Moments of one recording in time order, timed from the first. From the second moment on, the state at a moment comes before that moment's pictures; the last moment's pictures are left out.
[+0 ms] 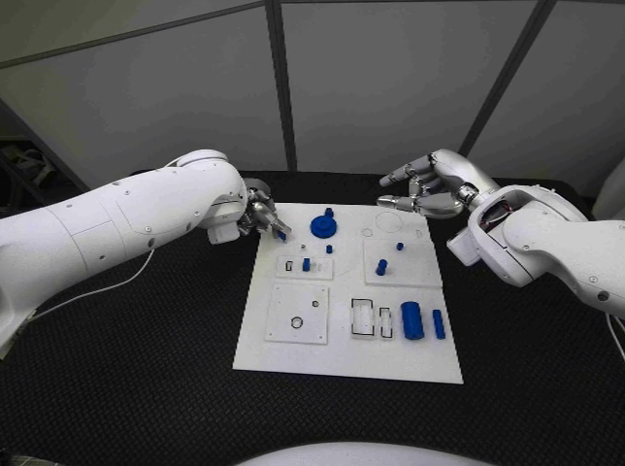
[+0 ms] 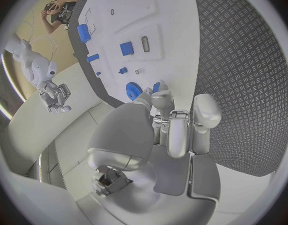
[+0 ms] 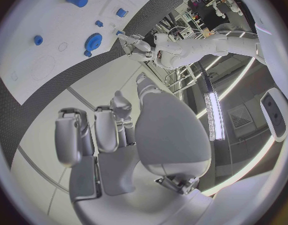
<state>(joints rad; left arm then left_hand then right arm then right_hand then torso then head) 1.31 -0.59 0.01 1.09 -1.00 0.23 -0.52 1.33 0.07 0.17 0.11 0.12 1.10 0.04 0.16 0.90 1.46 -0.03 0.64 1.27 1.46 -0.09 1.49 1.31 0.11 1.25 0.03 1.26 1.10 1.24 -0.82 0.04 1.54 -0.98 -0.41 0.01 1.36 -0.16 0.10 0.29 0.12 0.94 0.12 0.07 0.08 1.31 0.04 1.04 1.12 1.47 -0.04 1.34 1.25 0.02 1.47 0.07 1.47 1.31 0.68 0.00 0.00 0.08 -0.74</state>
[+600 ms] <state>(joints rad) 1.28 -0.74 0.01 1.34 -0.98 0.12 -0.54 1.28 0.03 0.26 0.08 0.12 1.11 0.04 0.18 0.91 1.46 -0.03 0.65 1.28 1.47 -0.08 1.49 1.31 0.11 1.26 0.03 1.26 1.12 1.24 -0.82 0.04 1.54 -0.98 -0.40 0.01 1.36 -0.16 0.10 0.29 0.12 0.94 0.12 0.07 0.08 1.31 0.04 1.04 1.12 1.47 -0.04 1.34 1.25 0.02 1.47 0.07 1.47 1.31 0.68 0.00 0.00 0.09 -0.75</state>
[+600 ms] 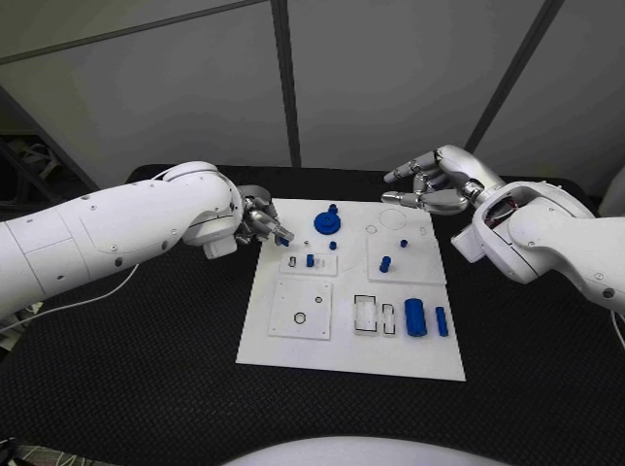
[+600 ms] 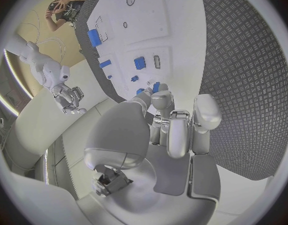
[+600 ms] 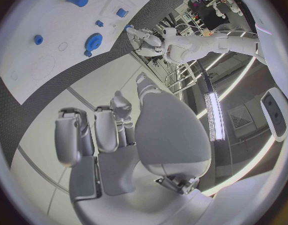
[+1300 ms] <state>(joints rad) 1.23 -0.76 0.01 1.41 -1.02 0.08 -0.54 1.26 0.03 0.27 0.07 0.12 1.11 0.04 0.18 0.91 1.46 -0.03 0.66 1.28 1.47 -0.08 1.50 1.31 0.11 1.26 0.03 1.27 1.12 1.24 -0.81 0.04 1.53 -0.98 -0.40 0.01 1.36 -0.16 0.10 0.29 0.12 0.94 0.12 0.07 0.08 1.31 0.04 1.04 1.12 1.47 -0.04 1.34 1.25 0.02 1.47 0.07 1.47 1.31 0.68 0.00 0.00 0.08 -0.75</state>
